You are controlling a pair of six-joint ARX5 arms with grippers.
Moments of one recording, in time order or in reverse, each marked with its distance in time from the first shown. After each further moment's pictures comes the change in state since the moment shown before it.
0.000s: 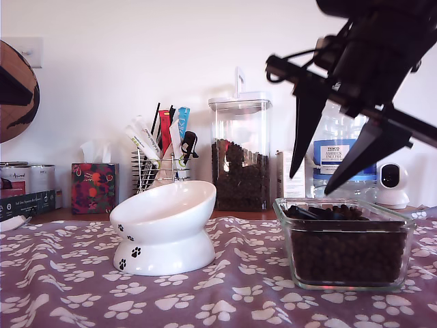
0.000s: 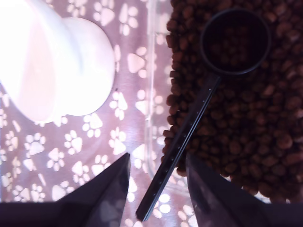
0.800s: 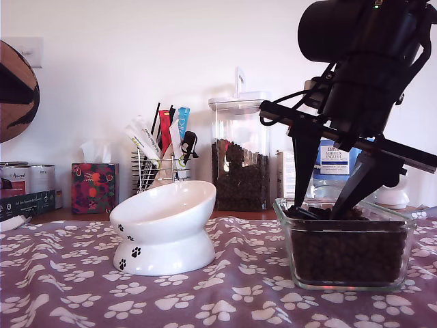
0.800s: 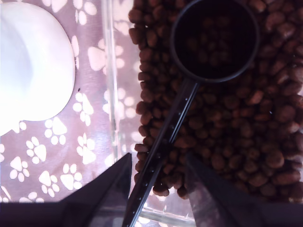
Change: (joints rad) left arm 0.000 -0.001 0.000 0.000 0.026 0.000; right arm -0.024 0.145 0.070 -0.061 0.002 -0.026
